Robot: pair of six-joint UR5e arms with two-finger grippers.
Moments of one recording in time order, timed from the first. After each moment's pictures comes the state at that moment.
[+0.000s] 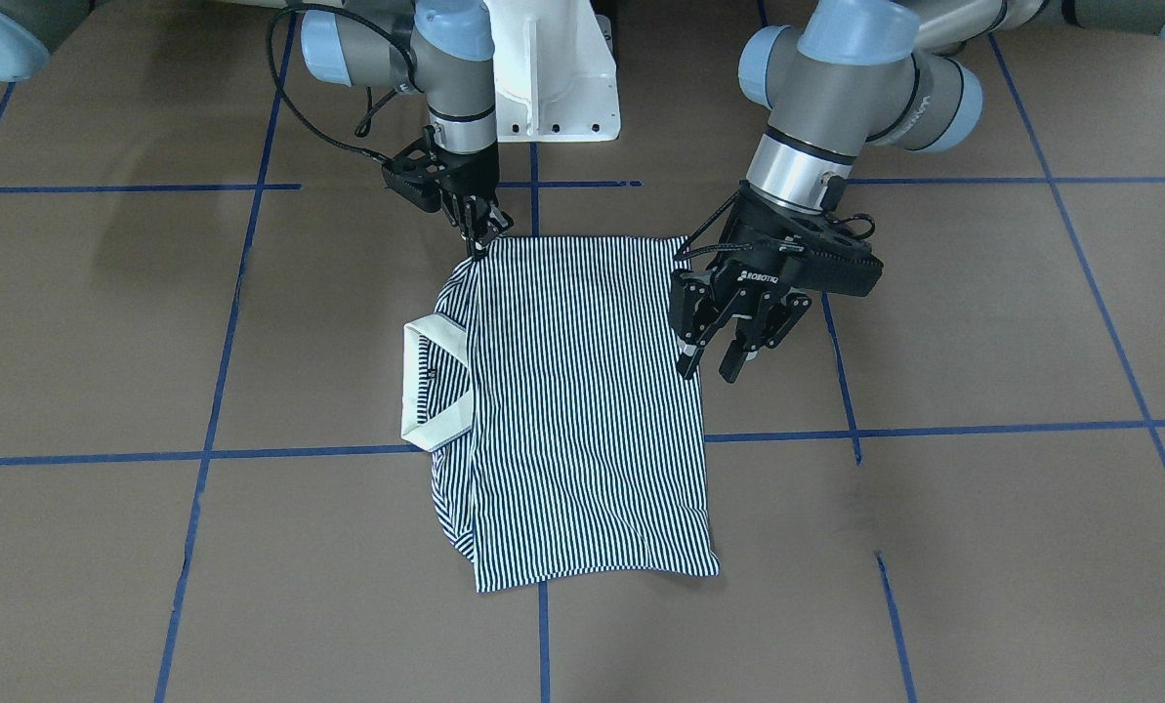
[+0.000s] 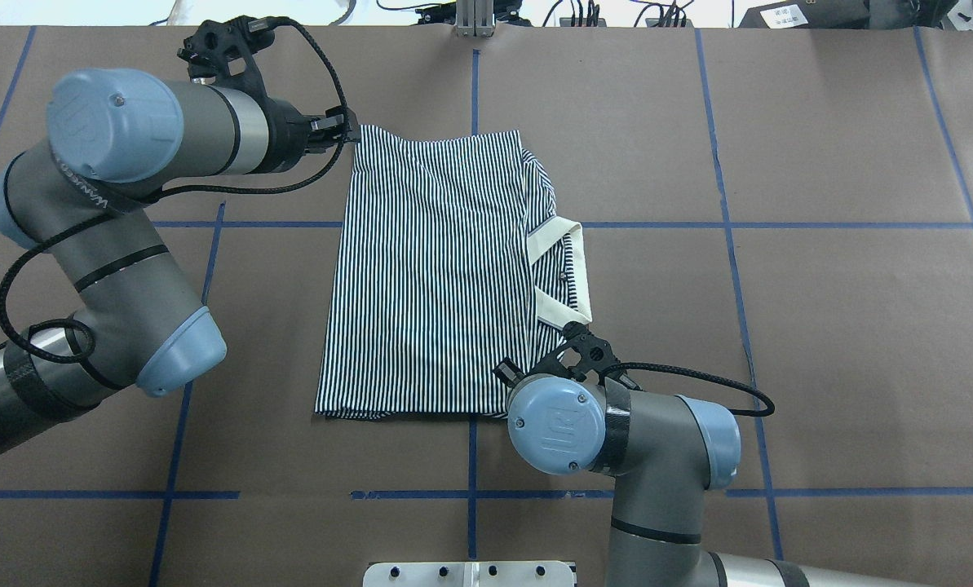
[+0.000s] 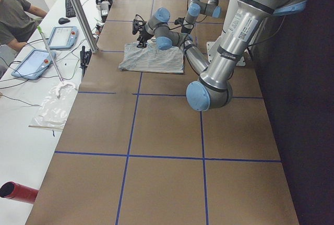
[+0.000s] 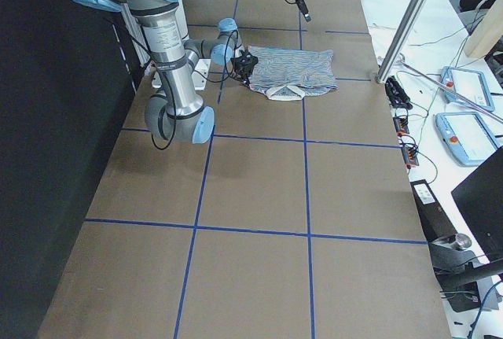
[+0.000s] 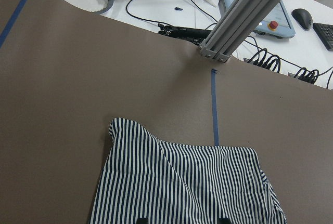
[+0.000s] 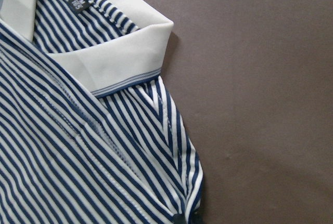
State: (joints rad) left arm -0.74 -2.10 -1.76 -2.06 -1.67 -1.34; right arm 0.24 -1.02 1.77 -1.54 1.47 2.20
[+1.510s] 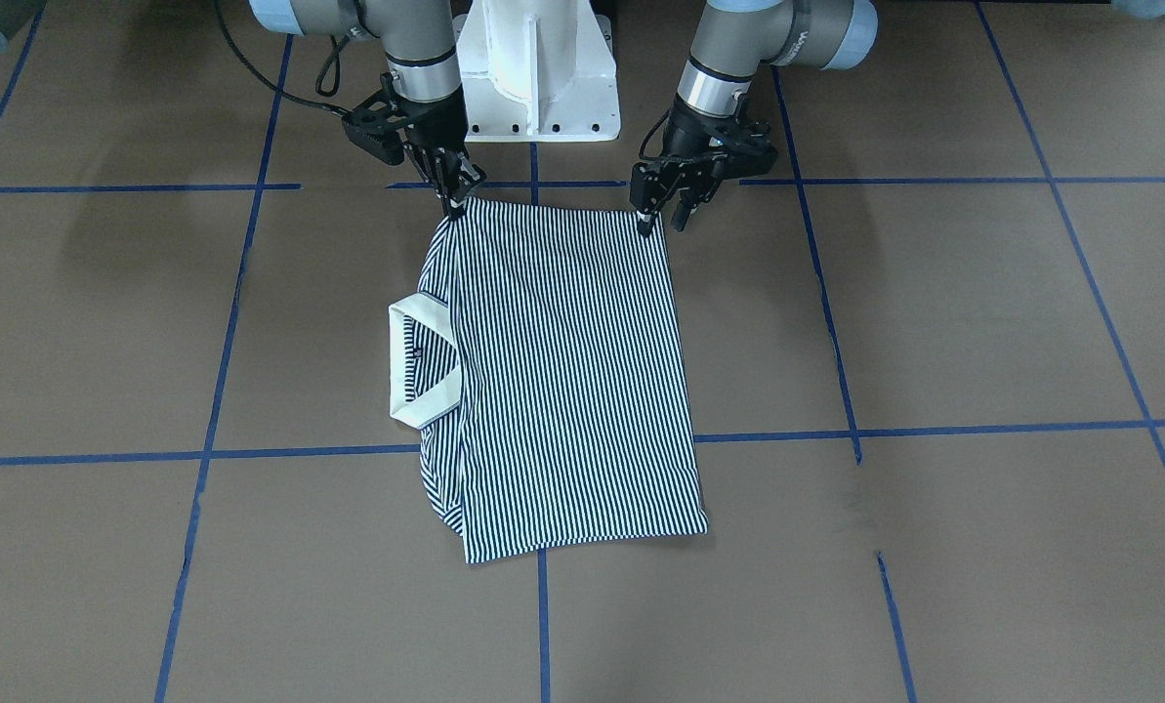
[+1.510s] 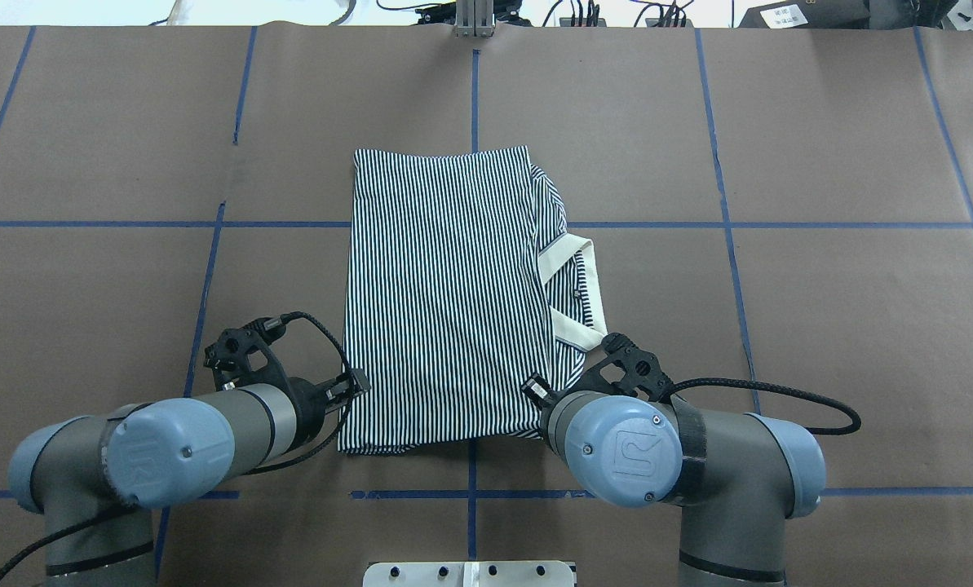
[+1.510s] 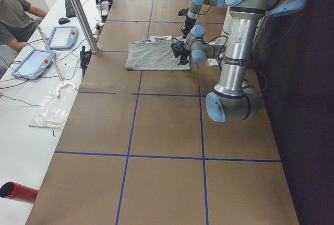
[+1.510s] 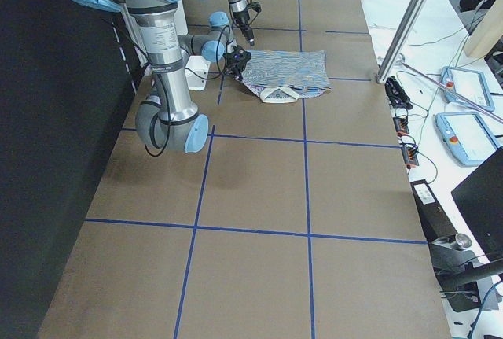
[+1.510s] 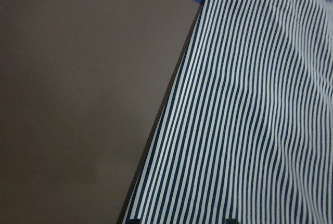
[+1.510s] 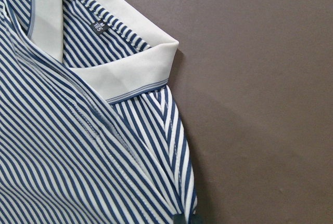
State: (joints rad) left arm -0.24 -1.82 -1.97 -1.95 -1.45 -1.86; right arm 0.21 -1.13 1.97 -1.58 1.48 2.20
